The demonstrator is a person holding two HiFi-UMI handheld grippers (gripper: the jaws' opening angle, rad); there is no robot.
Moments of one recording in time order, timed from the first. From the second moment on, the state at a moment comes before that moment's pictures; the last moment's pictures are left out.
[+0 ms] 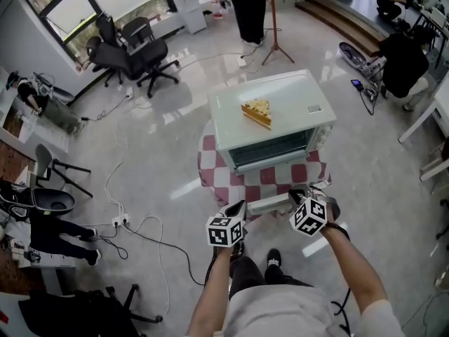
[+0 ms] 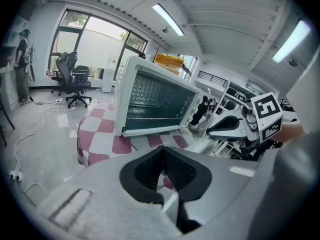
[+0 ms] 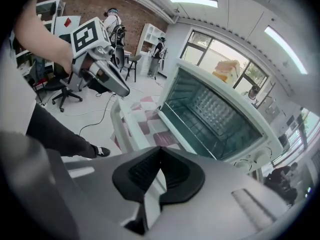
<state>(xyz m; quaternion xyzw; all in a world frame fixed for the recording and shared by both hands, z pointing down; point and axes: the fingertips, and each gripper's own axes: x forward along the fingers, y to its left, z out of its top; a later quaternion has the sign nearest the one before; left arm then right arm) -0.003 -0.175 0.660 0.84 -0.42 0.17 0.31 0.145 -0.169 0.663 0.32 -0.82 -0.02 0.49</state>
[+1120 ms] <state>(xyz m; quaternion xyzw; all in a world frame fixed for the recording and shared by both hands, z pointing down) -0.011 -0.136 0.637 0.83 -0.44 0.15 0.30 0.154 -0.158 0.707 0.35 -0.82 0.13 0.43</state>
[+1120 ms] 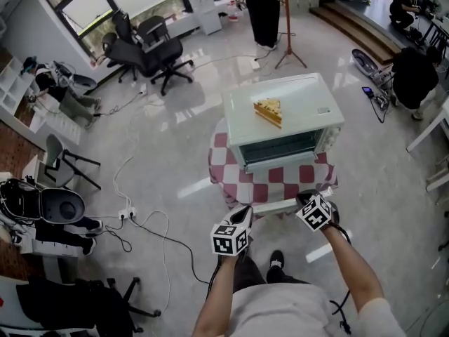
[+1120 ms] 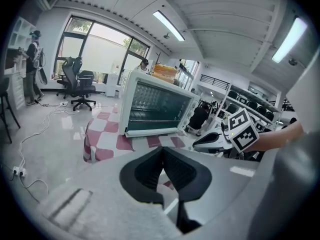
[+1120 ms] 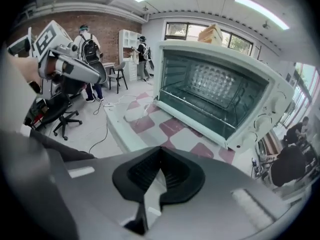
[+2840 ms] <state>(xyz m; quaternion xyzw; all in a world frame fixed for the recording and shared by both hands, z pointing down) -0.017 -0.101 0.629 0.81 -0.47 0.16 0.30 0.161 -0.139 0.757 0.37 -0.81 0.21 0.41</state>
